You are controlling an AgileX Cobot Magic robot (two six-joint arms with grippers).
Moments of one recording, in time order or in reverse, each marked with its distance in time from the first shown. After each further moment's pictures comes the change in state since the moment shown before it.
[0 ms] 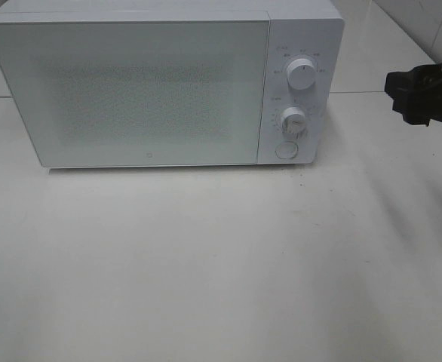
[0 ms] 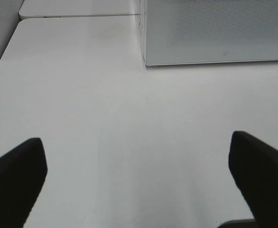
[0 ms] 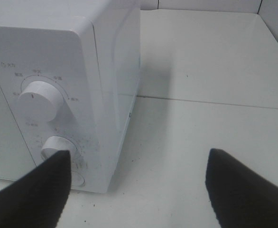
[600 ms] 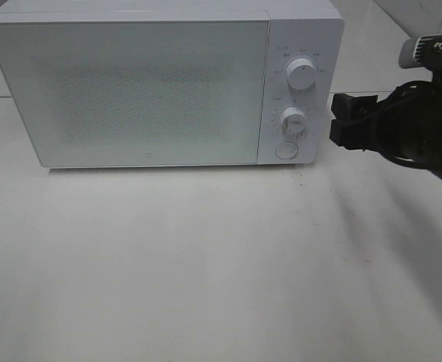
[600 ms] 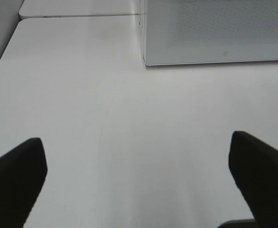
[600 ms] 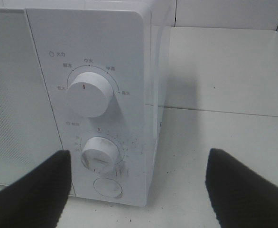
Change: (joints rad) left arm 0.000 0.000 0.000 0.000 0.000 0.000; right arm 0.282 0.214 0.071 0.383 -0.394 -0.244
